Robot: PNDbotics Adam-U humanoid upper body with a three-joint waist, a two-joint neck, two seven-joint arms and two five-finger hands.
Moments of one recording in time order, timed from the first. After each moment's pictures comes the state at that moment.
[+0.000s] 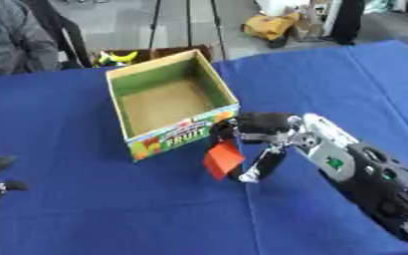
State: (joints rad) left arm -0.18 0.14 -0.09 -1.67 0.14 -0.17 0.02; right arm -0.52 -0.65 0.36 -1.56 0.52 -0.43 0.47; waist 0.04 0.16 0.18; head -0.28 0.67
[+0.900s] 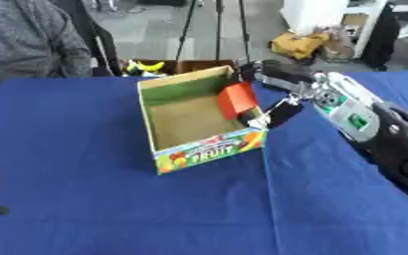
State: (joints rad) left arm -0.27 0.13 -0.15 -1.69 0.16 -0.16 -0.04; right arm -0.62 -0.86 0.22 -1.37 0.48 -0.36 0.27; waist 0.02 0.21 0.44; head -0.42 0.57
